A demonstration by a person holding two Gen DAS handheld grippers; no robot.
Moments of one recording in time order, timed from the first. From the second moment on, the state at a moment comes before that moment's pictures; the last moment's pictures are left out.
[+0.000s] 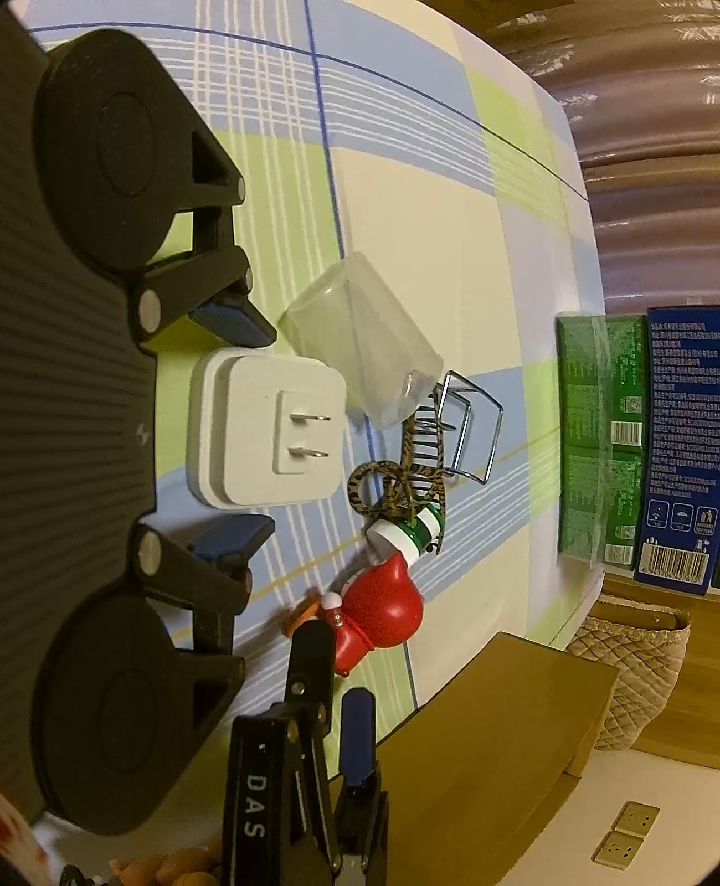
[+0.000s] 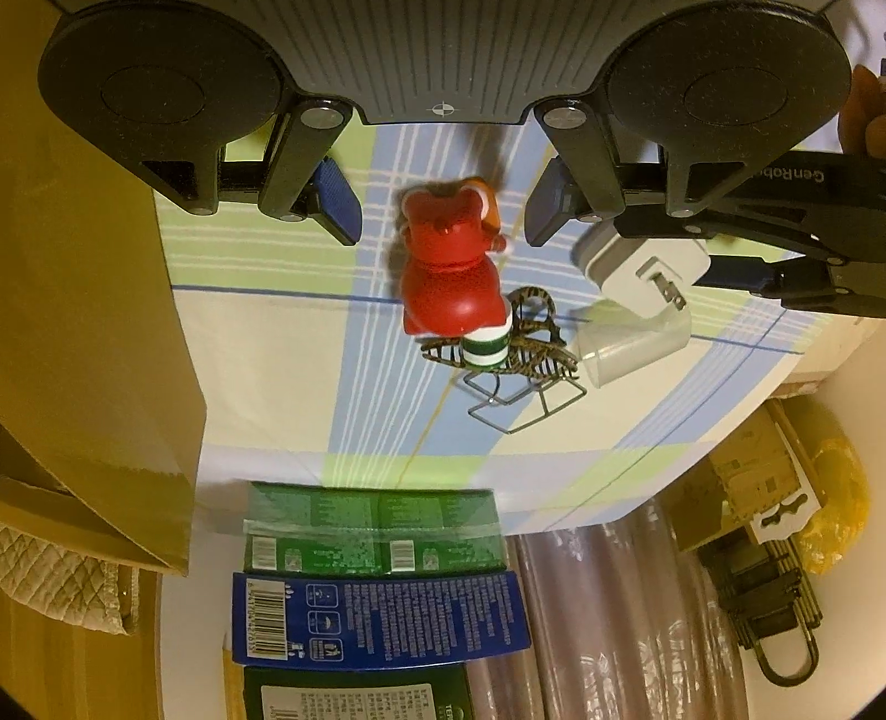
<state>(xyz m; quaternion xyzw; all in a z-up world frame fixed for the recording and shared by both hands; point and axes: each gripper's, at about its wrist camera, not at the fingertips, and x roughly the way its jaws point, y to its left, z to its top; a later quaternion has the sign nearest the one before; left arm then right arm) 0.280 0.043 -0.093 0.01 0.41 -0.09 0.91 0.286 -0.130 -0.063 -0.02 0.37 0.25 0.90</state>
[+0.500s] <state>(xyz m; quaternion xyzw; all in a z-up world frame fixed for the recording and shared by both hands) 0.289 0.040 -0.094 0.01 0.41 -0.09 0.91 0.316 -0.120 -0.077 0.00 0.37 0.26 0.89</state>
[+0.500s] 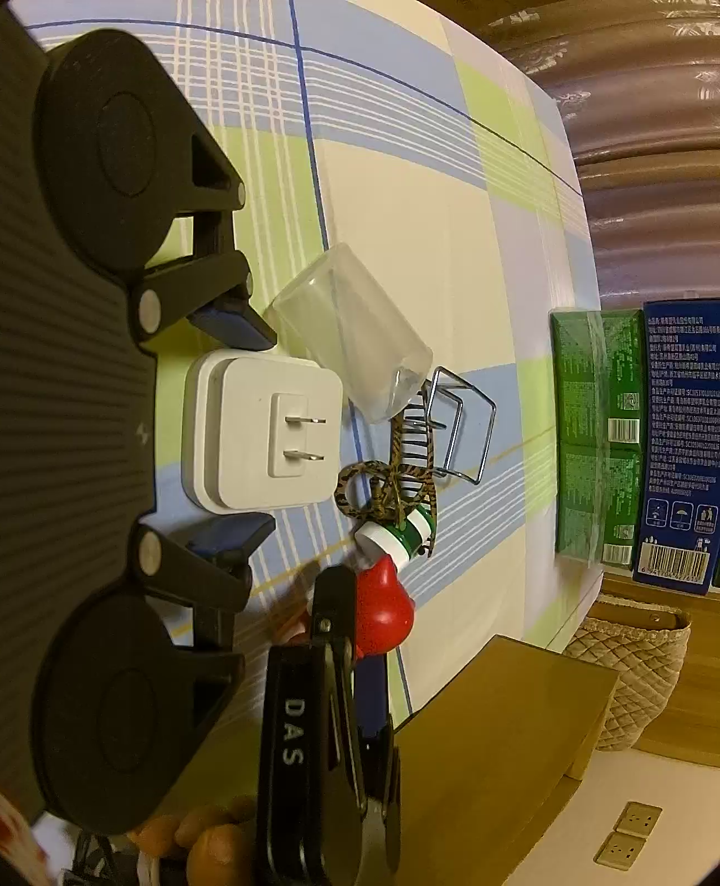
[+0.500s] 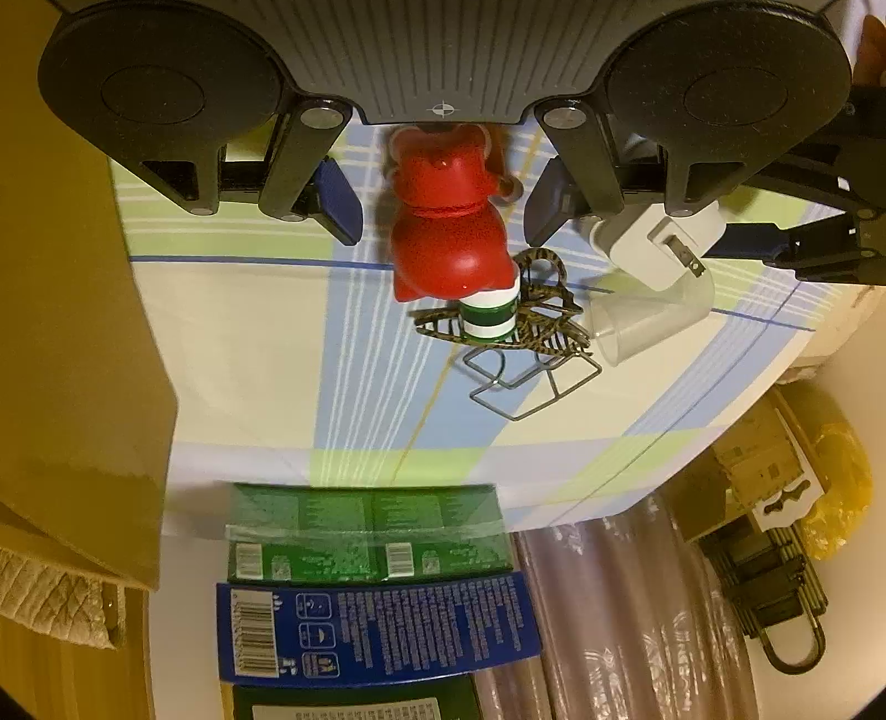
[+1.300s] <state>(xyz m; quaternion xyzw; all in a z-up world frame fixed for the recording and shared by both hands) 0.281 0.036 -0.095 0.00 0.40 -0.07 0.91 0.302 -0.125 -0.068 -0.01 0.37 0.22 0.90</state>
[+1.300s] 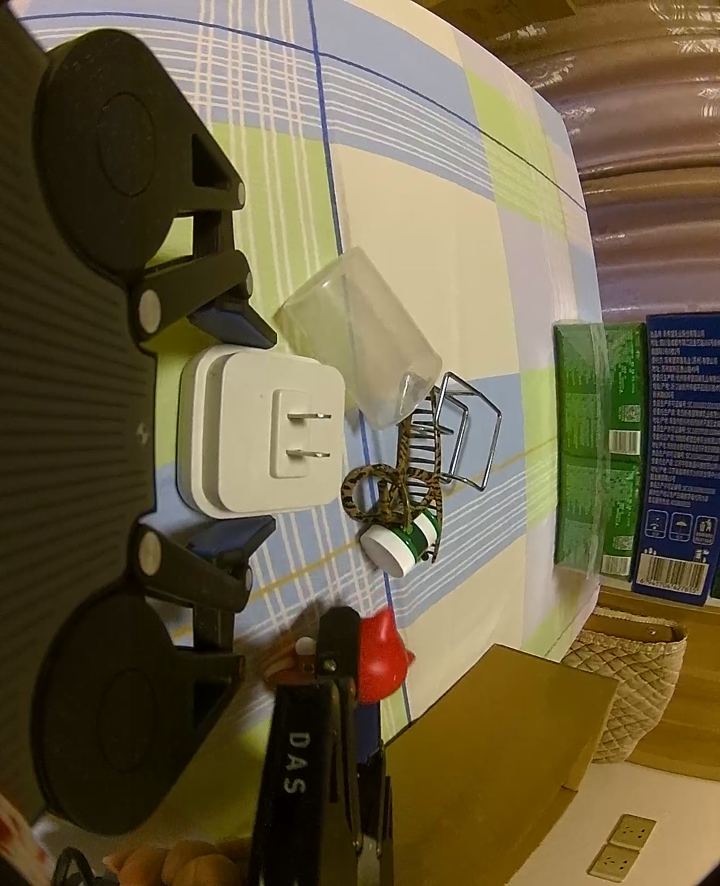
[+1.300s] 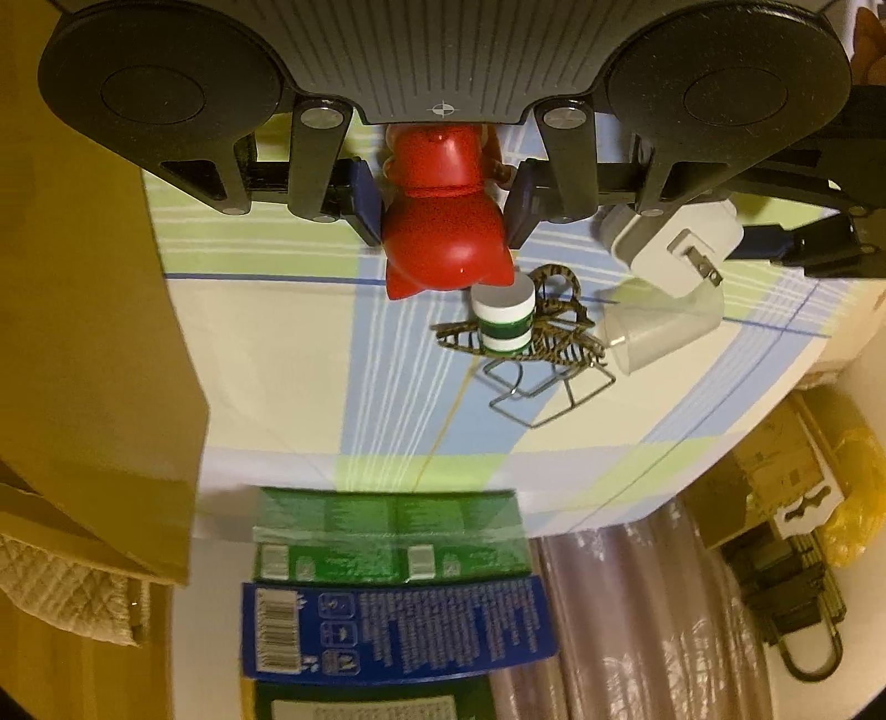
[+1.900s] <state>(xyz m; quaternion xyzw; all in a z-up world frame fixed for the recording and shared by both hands) 0.220 0.040 -0.050 -0.03 0.35 -0.06 0.93 0.233 -0.146 -0.013 -0.01 0.29 0.22 0.93</state>
